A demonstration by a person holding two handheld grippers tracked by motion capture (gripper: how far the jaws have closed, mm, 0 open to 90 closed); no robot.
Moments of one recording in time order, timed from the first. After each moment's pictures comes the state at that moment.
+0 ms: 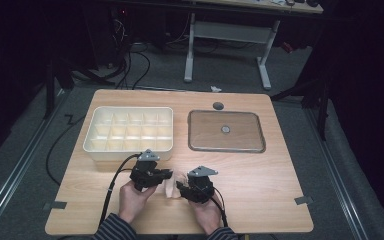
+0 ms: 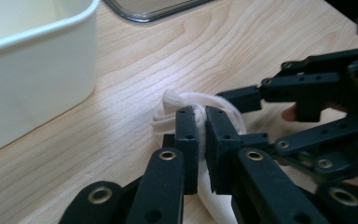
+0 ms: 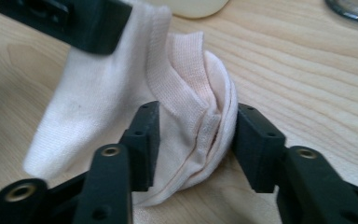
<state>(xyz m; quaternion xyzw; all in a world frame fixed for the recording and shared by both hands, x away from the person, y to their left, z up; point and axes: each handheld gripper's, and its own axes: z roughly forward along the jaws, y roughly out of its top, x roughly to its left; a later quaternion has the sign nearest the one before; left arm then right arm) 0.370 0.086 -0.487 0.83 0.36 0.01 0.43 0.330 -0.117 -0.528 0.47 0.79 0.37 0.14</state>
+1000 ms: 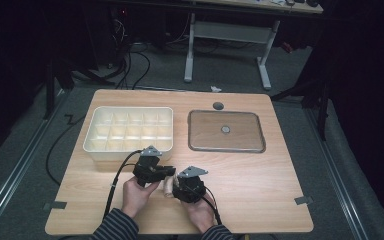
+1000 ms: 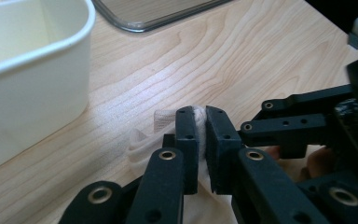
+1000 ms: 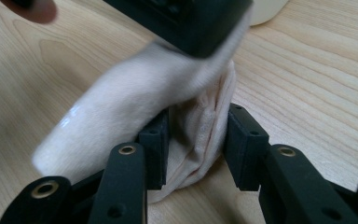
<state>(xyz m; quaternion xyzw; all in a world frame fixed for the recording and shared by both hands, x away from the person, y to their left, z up) 0.385 0.079 -0.490 0.83 0.36 -0.01 0.43 0.333 -0.094 -0.532 0.43 0.81 0.38 0.12</state>
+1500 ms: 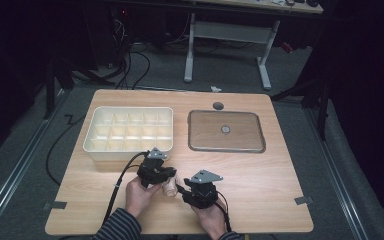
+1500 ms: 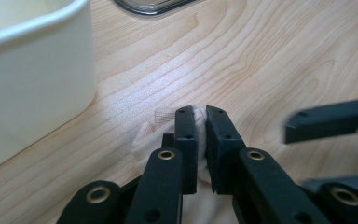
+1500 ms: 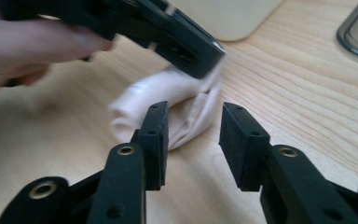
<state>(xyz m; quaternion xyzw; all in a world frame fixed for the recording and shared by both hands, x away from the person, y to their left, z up) 0.386 0.069 -0.502 0.84 0.36 0.03 0.40 0.308 -0.123 -0.508 0.41 0.80 0.41 0.14</state>
